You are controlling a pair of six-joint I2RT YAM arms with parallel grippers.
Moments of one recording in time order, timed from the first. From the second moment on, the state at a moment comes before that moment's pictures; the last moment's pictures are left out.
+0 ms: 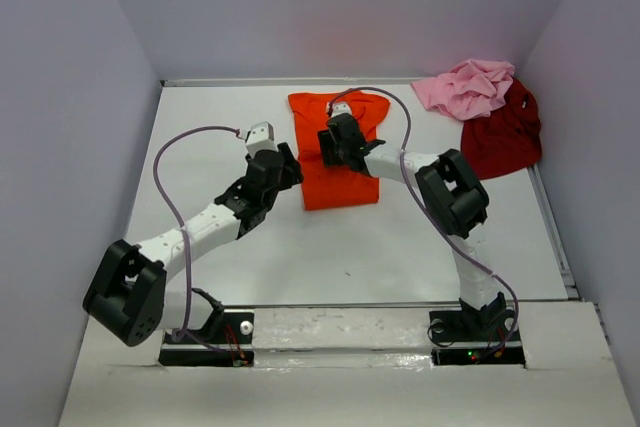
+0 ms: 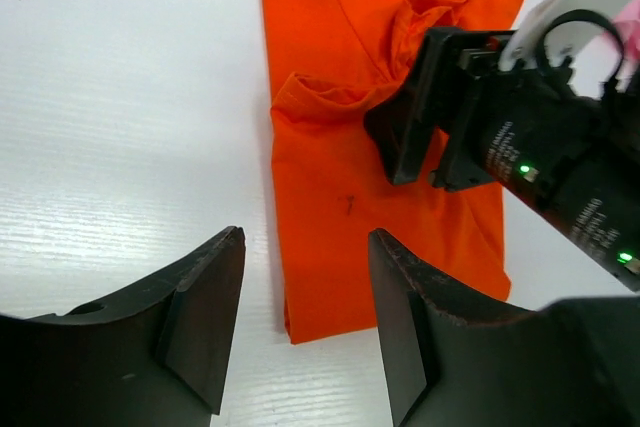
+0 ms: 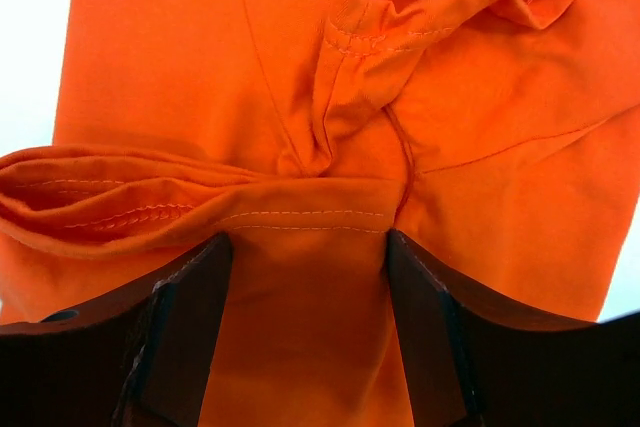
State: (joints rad) left arm -0.60 1.33 0.74 0.12 -0.39 -0.63; right arm 0.63 2.18 1.55 -0.05 0.30 0.22
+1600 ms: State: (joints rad) left arm -0.61 1.08 0.67 0.07 -0.36 -0.63; right arm 0.58 2.07 1.56 -0.13 0.39 0.23
